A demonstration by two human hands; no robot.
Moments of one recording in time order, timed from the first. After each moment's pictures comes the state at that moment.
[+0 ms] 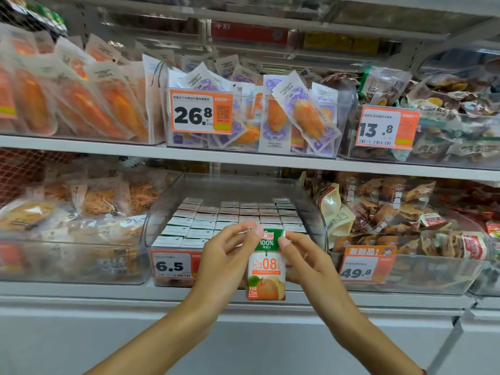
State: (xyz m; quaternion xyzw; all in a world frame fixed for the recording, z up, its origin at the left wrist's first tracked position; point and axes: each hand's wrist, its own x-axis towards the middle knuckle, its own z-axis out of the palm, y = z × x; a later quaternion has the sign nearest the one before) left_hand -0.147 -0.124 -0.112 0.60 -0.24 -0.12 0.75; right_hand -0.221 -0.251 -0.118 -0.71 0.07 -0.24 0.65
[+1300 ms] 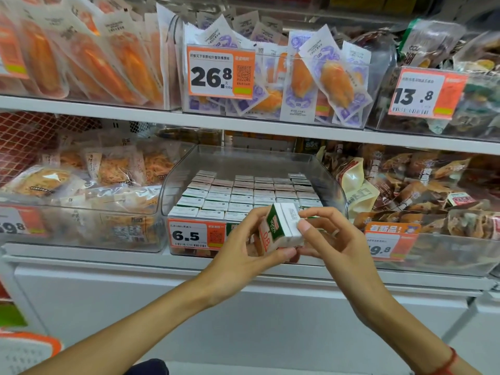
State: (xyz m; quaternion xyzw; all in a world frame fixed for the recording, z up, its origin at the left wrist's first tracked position) left_hand -0.122 -0.115 -0.154 0.63 -0.42 -0.16 0.64; right_hand -0.227 -0.252 -0.127 -0.72 0.00 -0.29 0.62
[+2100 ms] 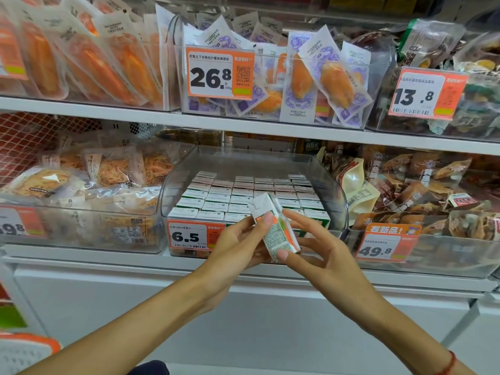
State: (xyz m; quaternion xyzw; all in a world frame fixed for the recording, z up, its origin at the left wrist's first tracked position) left_hand -0.127 -0.116 -0.143 0.56 -0.30 -0.26 0.73; right_hand -0.228 -0.253 -0.138 -0.81 -0.01 -0.21 0.55
